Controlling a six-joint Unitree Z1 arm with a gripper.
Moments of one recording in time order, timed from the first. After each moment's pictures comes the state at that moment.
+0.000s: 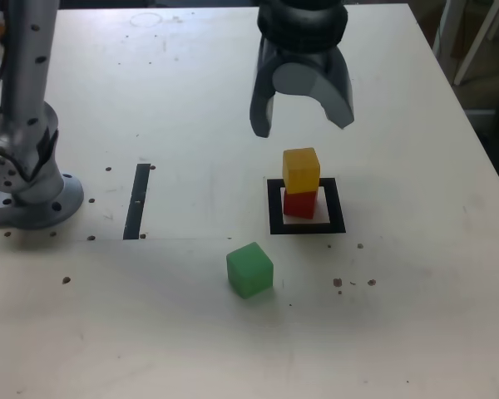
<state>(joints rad) -0.08 1.96 -1.74 1.50 0.15 -0.04</state>
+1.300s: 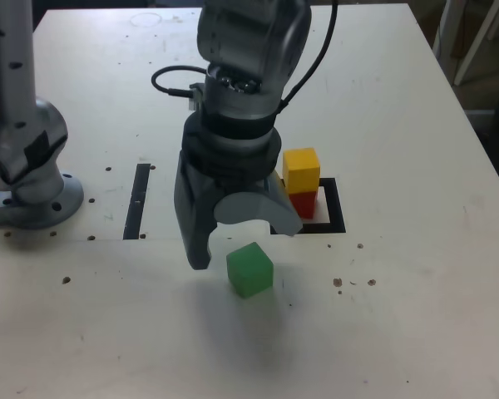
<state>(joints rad) -0.42 1.91 -1.36 1.20 -0.10 -0.71</state>
